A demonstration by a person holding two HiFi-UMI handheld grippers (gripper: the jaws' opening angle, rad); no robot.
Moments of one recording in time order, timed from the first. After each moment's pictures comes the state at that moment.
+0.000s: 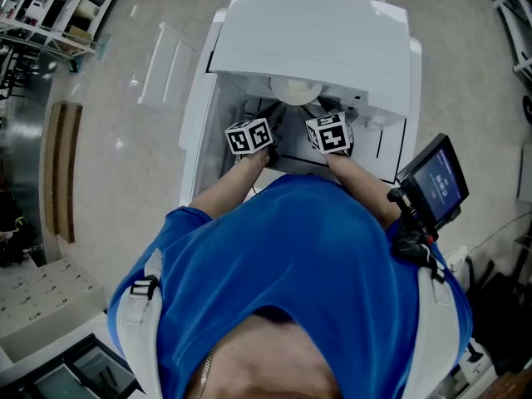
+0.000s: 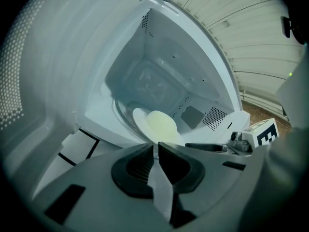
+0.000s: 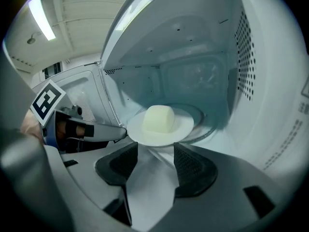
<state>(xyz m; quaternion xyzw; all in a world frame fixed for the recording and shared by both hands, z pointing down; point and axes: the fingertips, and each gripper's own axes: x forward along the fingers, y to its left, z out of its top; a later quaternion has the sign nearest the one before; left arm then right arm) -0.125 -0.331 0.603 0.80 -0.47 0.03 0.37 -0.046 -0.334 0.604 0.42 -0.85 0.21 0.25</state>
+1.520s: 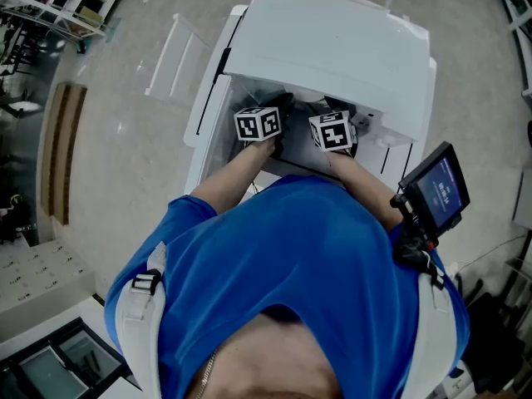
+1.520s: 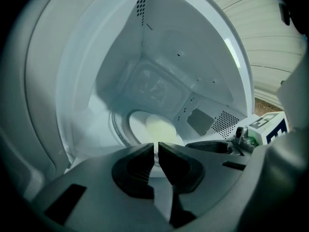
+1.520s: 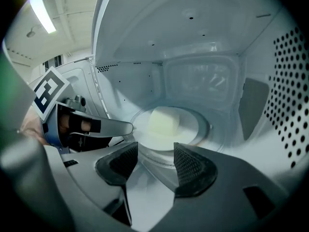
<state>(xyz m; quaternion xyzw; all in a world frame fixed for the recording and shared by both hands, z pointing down) -0.129 -0.380 0.594 0.80 -0.48 0.07 0.35 -0.061 -0.371 0.601 0.41 -0.84 0.20 0.28</state>
